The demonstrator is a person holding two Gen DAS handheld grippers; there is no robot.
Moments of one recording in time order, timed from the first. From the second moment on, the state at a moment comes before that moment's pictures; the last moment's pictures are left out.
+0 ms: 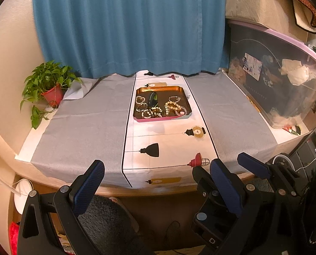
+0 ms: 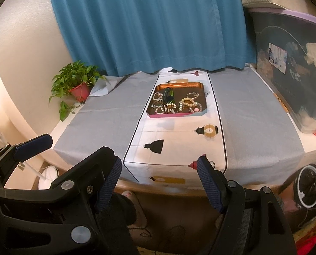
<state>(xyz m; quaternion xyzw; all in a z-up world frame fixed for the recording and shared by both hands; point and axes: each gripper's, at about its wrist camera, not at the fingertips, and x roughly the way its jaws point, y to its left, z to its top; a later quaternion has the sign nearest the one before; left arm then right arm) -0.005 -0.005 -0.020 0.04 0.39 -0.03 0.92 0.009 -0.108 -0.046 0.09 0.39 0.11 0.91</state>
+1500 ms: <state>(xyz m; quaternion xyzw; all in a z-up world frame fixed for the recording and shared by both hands) -0.006 -0.001 -0.025 0.04 0.39 -0.04 0.92 0.005 -0.104 -0.050 0.09 0.39 0.11 0.91</state>
